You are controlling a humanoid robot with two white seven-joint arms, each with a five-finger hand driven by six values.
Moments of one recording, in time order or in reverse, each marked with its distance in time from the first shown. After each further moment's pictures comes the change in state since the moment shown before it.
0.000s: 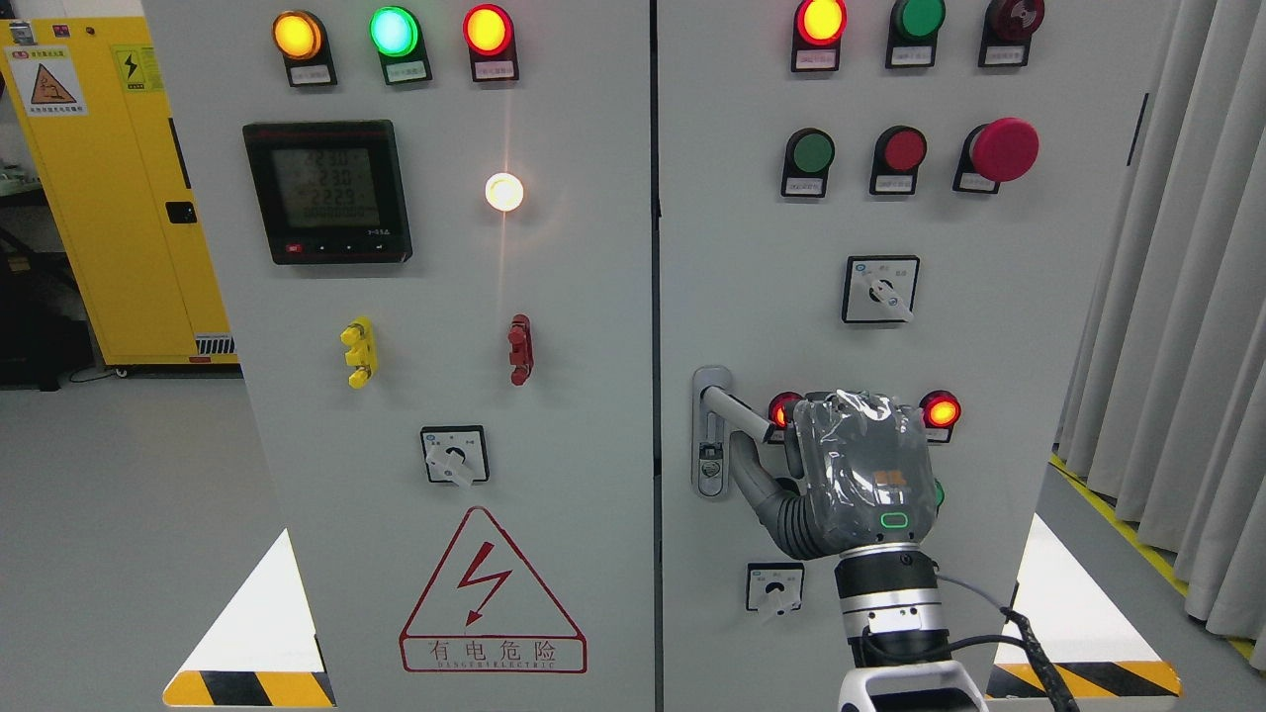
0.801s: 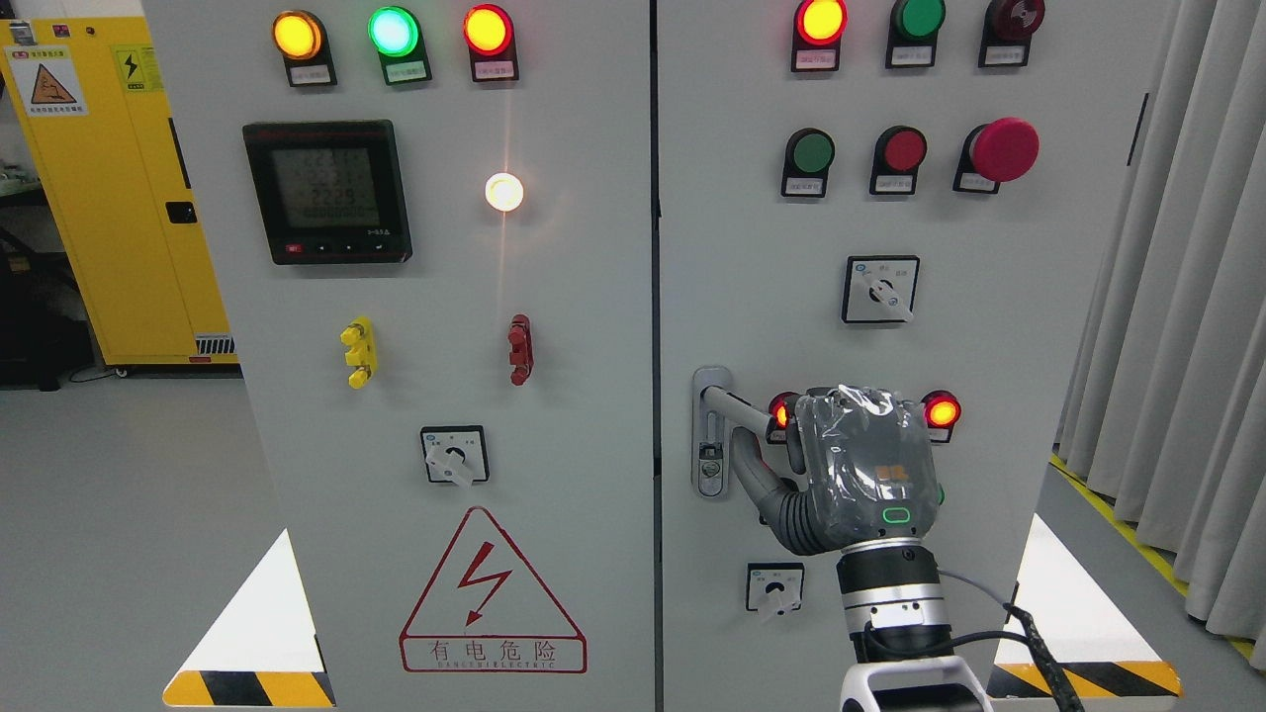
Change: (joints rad) left arm 0.000 0.000 0.000 0.000 0.000 0.000 0.000; right arm -0.007 0.000 -0.002 -0.006 0.000 0.000 0.006
